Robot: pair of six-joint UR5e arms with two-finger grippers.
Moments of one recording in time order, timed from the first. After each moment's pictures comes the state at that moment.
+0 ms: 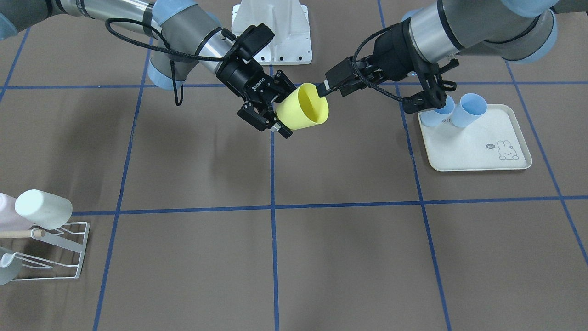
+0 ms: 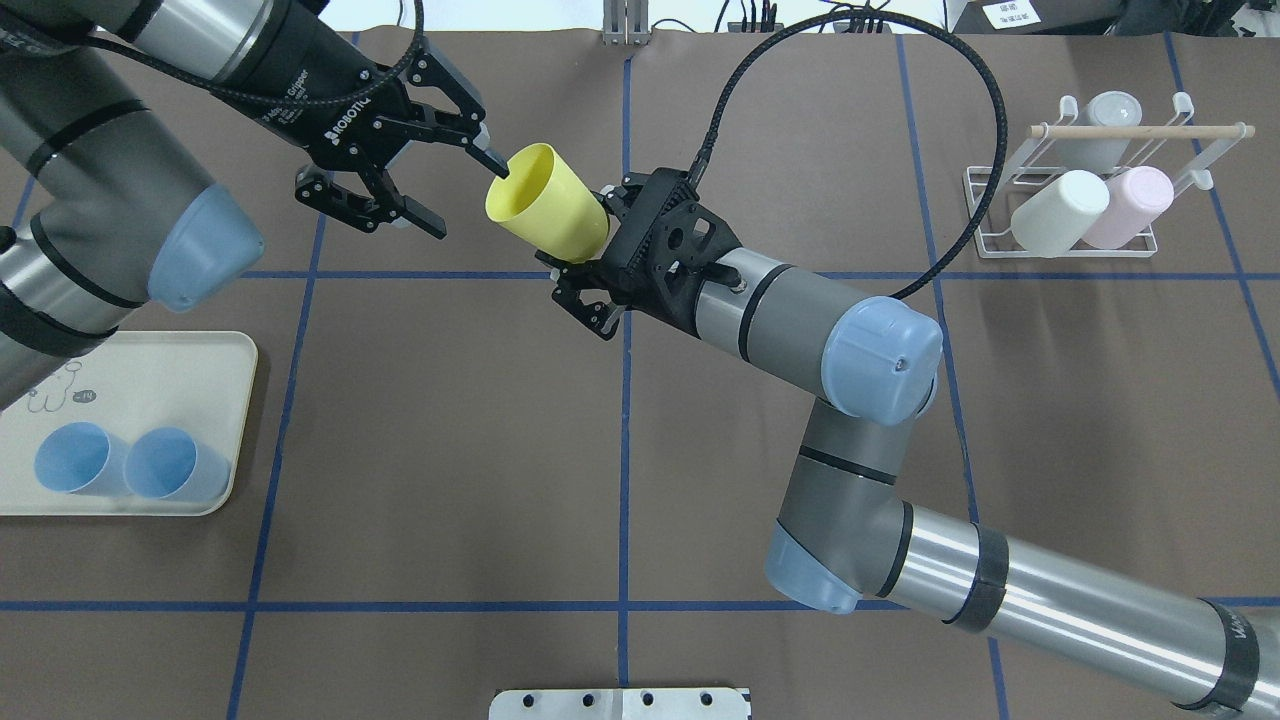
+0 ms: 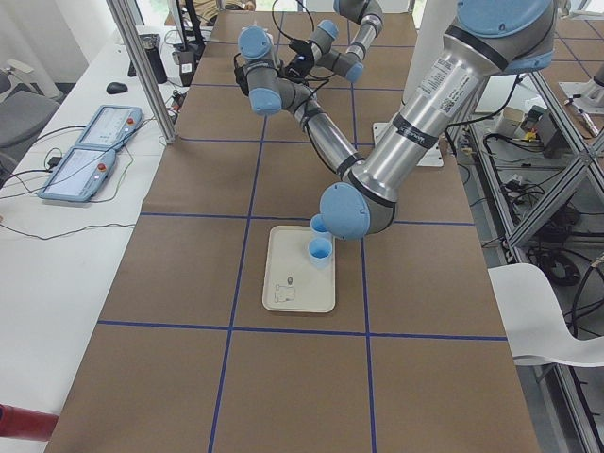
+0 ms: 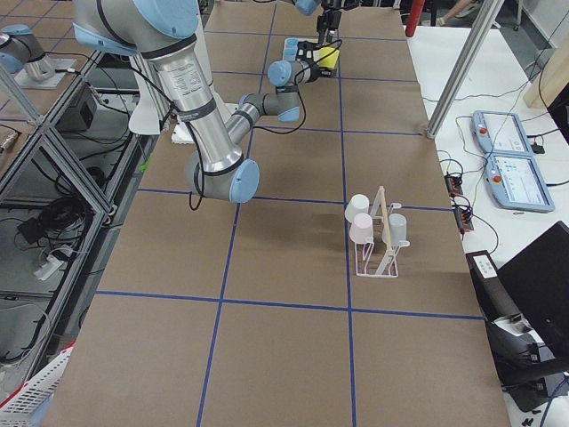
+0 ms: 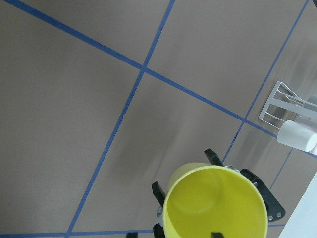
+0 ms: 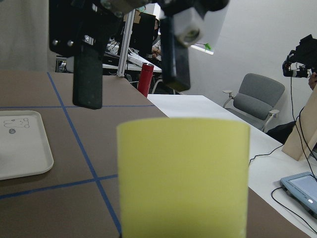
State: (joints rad) left arm -0.97 -2.21 -1.73 -2.13 -2.62 -1.81; right arm 0.47 -0.95 1.60 -0.42 1.41 0.16
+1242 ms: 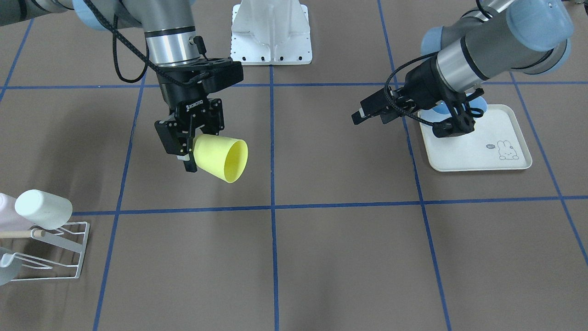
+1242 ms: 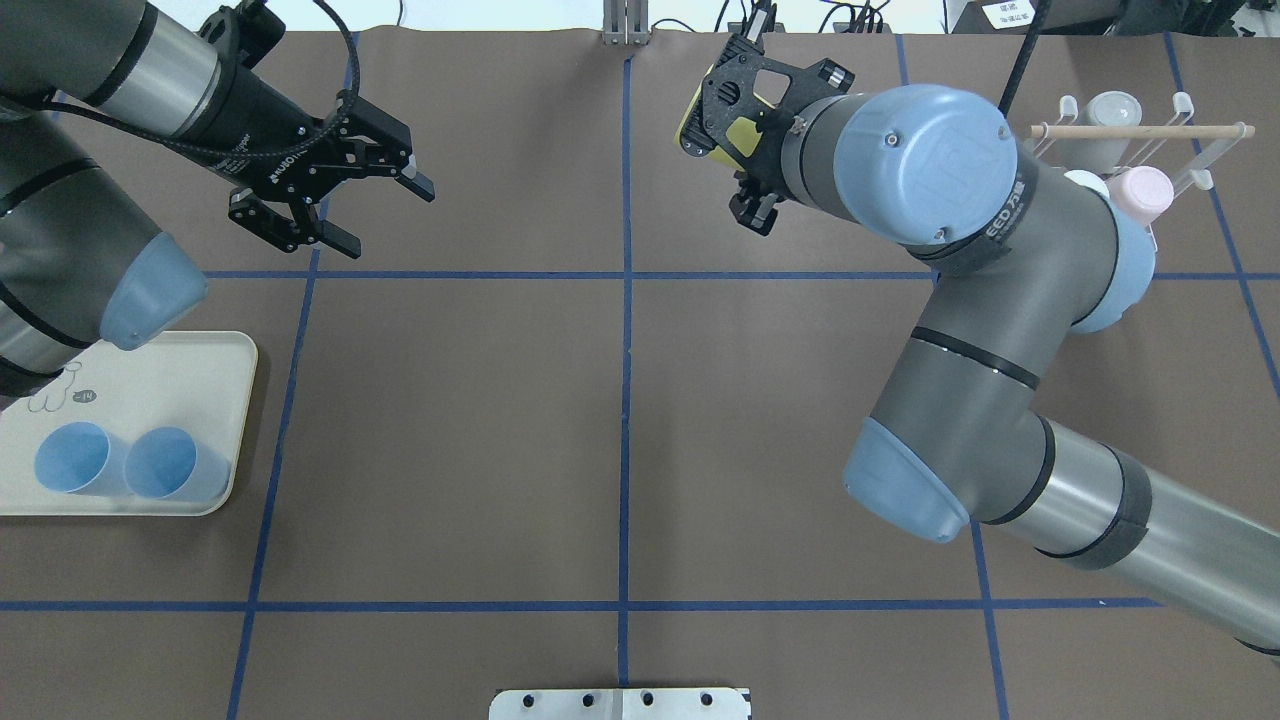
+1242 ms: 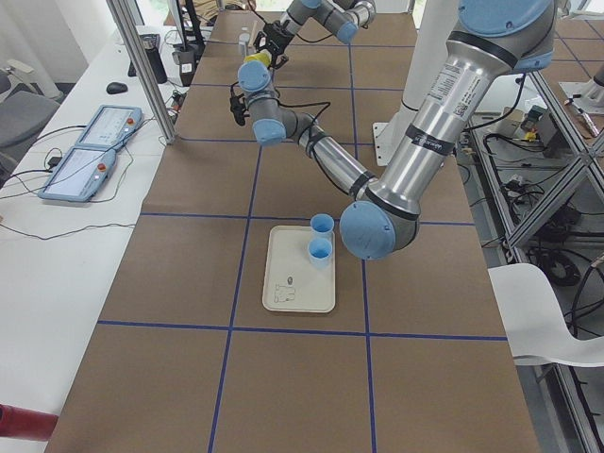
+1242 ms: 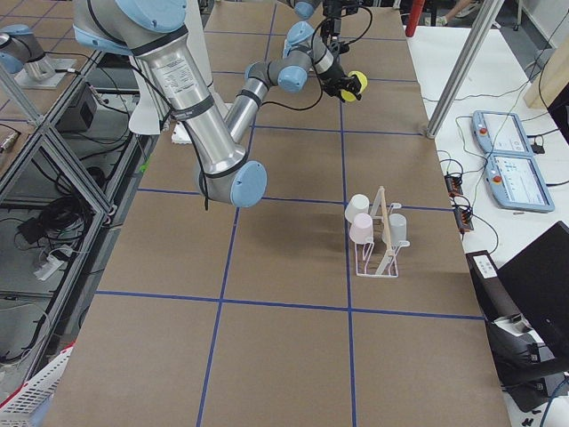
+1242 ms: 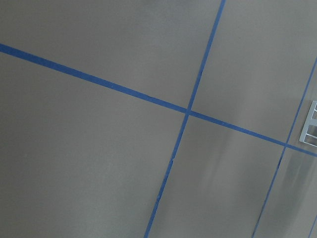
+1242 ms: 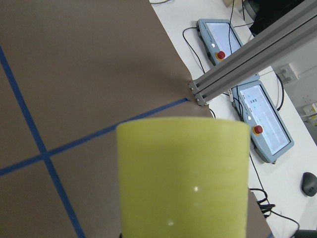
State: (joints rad) left arm -0.97 -2.06 -1.72 -2.13 -2.54 -1.58; right arm 0.68 -0.95 1.90 -1.51 1.43 -0.07
